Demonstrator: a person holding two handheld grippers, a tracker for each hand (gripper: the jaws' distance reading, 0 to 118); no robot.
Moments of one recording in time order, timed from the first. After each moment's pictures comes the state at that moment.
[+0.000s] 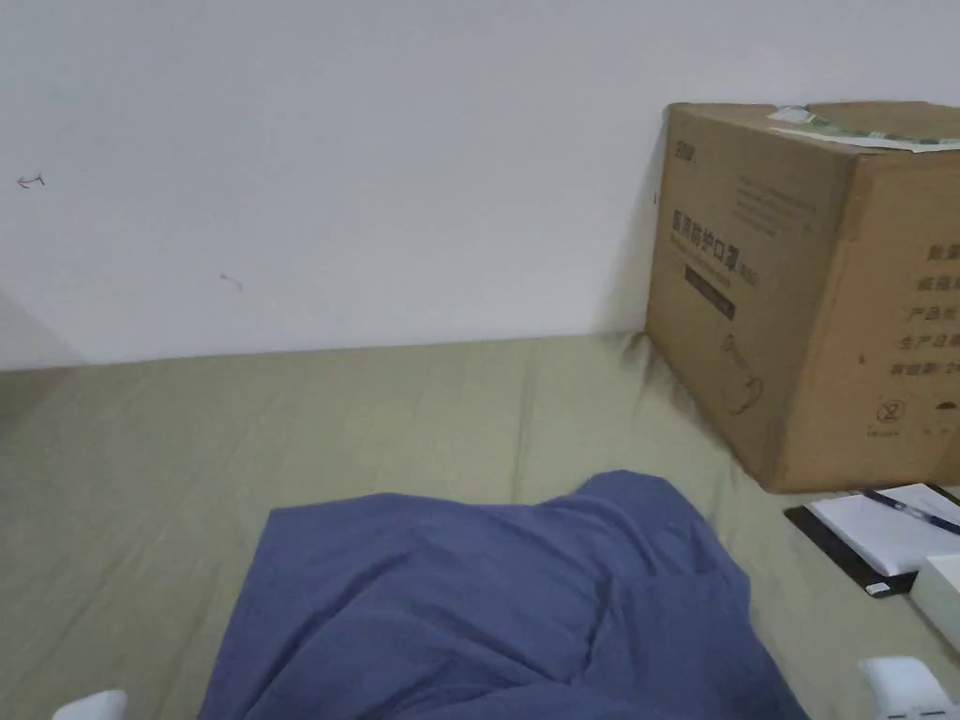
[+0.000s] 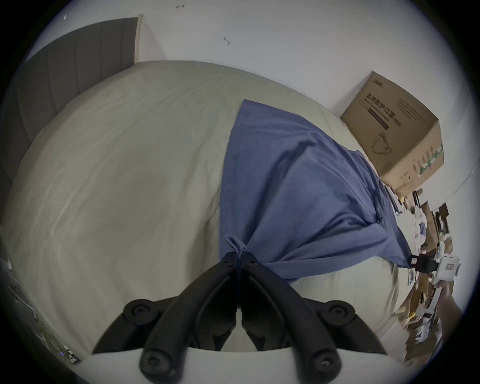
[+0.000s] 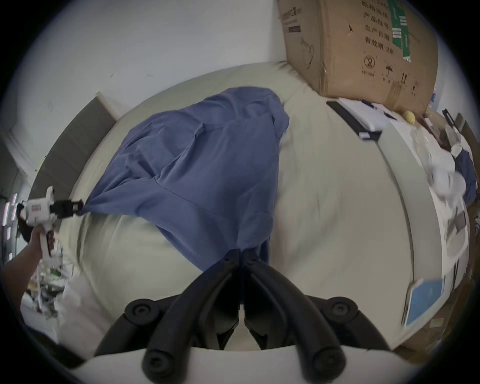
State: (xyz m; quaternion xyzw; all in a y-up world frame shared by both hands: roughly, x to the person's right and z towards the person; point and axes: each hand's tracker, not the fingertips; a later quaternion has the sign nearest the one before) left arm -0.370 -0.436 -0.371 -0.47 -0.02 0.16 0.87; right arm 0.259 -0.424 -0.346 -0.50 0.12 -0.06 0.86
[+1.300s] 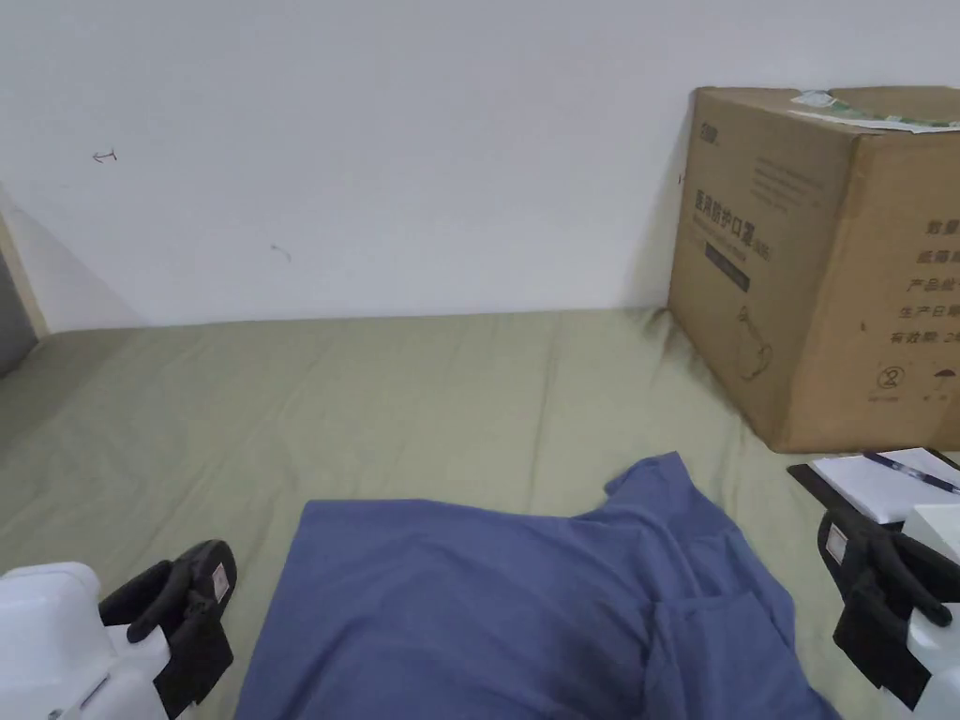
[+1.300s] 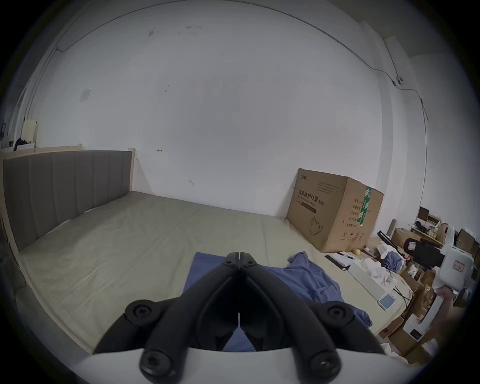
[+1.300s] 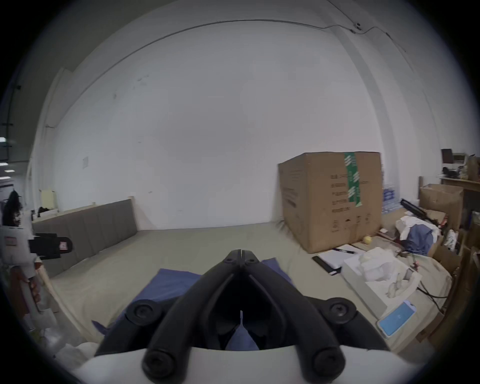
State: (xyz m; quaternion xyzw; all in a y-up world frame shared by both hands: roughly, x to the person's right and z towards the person) left arm -0.284 -0.273 -0.170 -0.09 -0.05 0.12 0.99; right arm 0.139 -0.282 -0.170 -0.03 0.06 -0.05 1.00
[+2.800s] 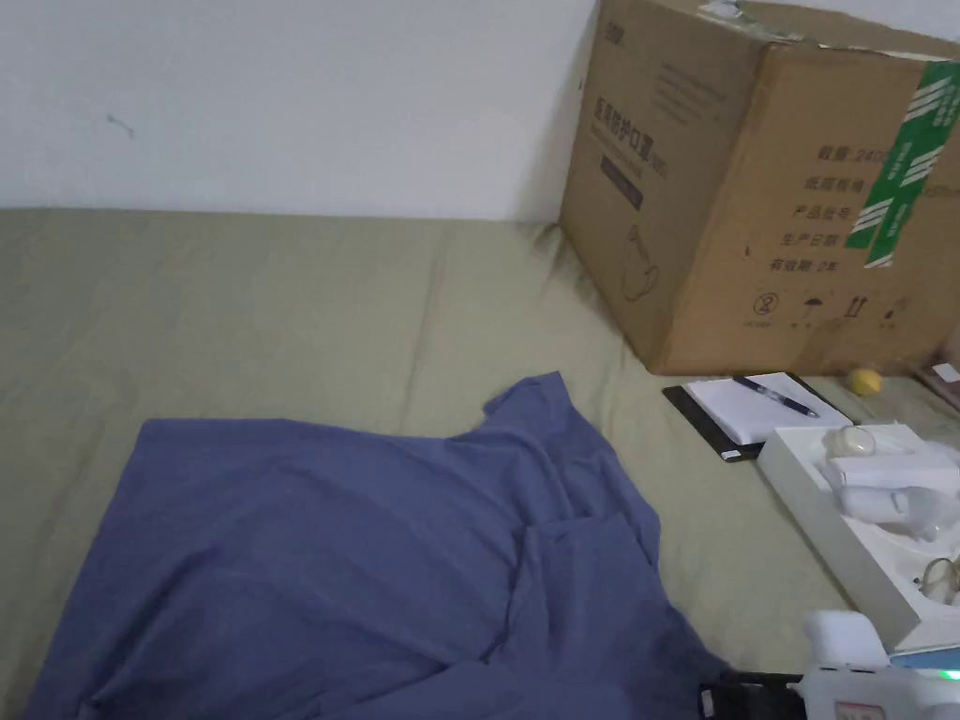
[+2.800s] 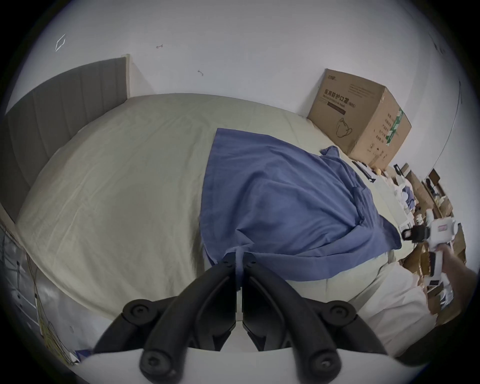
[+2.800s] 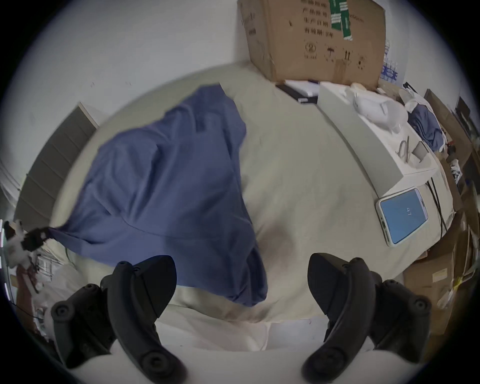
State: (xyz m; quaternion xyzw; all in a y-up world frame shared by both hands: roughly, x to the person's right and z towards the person) left arm -0.334 -0.400 -0.213 -0.40 -0.06 0.10 0.91; right arm 0.267 -0.448 -0.255 -0.51 0.01 -0.06 0.86
